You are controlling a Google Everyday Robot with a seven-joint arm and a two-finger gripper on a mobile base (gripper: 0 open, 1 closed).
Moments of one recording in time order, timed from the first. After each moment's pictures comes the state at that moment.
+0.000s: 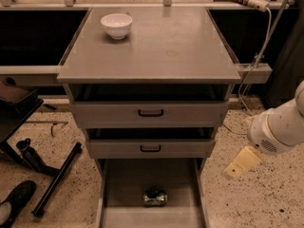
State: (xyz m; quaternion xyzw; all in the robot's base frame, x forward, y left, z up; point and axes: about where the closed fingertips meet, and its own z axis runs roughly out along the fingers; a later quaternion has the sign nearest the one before) arm 0.444 -0.237 0.761 -0.46 0.86 0.05 0.21
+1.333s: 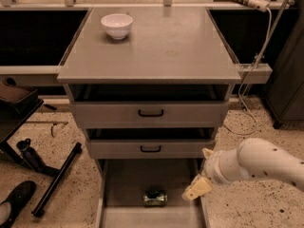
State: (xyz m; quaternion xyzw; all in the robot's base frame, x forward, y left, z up) arm 0.463 -0.156 0.581 -0.48 0.83 0.14 0.26
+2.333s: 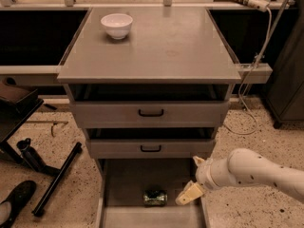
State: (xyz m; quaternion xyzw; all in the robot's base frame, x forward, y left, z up) arm 0.475 -0.137 0.509 -0.48 0.82 0.18 0.27
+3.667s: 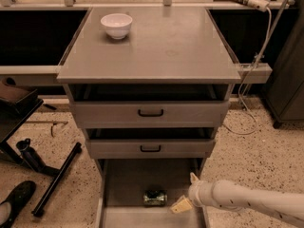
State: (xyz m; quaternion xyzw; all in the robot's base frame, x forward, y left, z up) arm 0.497 -0.140 0.341 -0.42 0.84 0.15 0.31
